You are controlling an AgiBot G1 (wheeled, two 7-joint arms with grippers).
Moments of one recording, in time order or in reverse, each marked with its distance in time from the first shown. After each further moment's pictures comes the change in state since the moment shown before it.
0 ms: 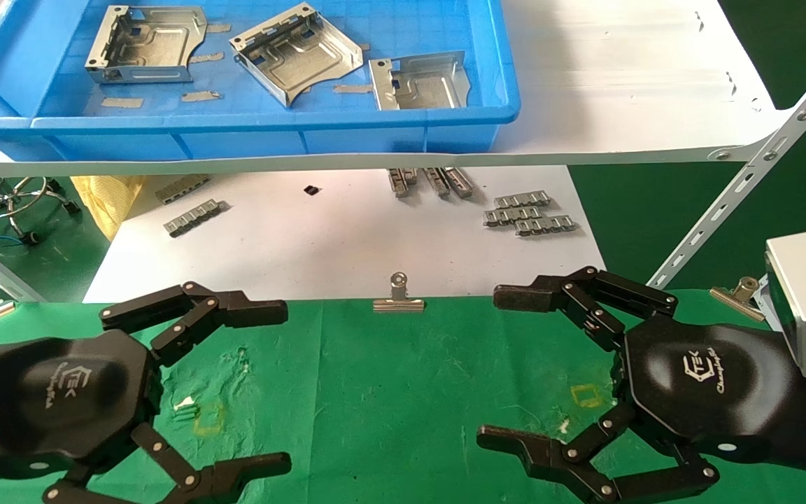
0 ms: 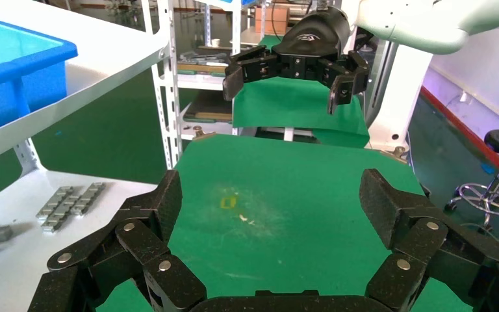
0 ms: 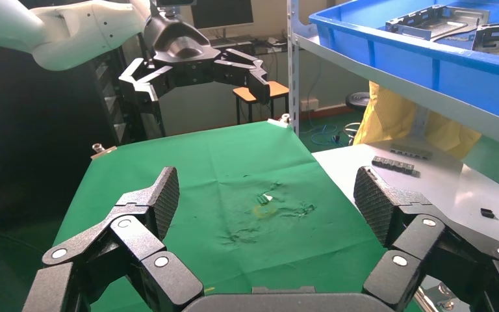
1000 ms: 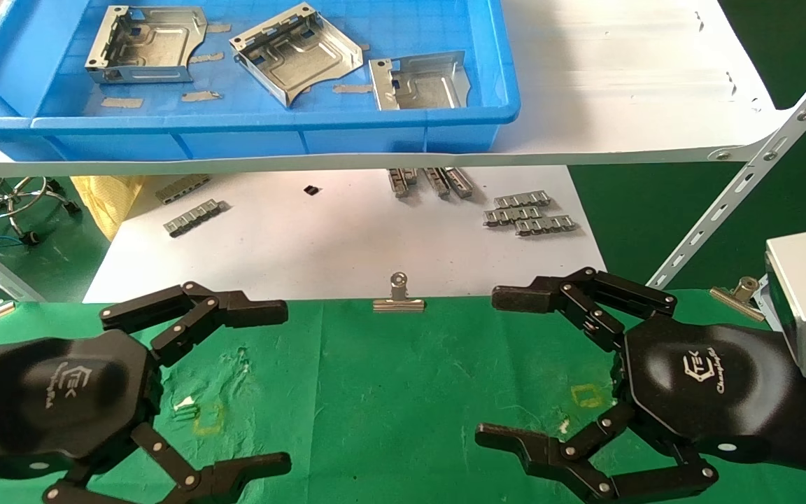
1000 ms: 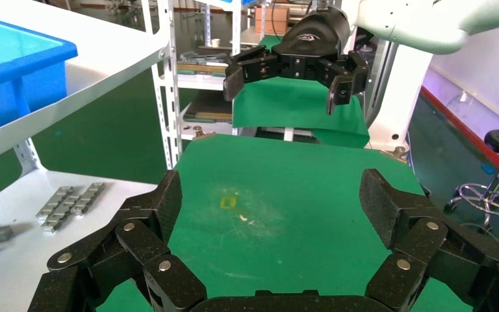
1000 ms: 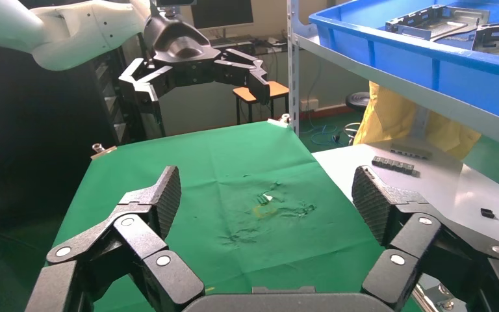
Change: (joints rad) left arm 0.000 0.000 0.000 0.000 0.000 0.000 0.000; right arm 0.000 0.000 0.000 0.000 0.000 0.000 0.000
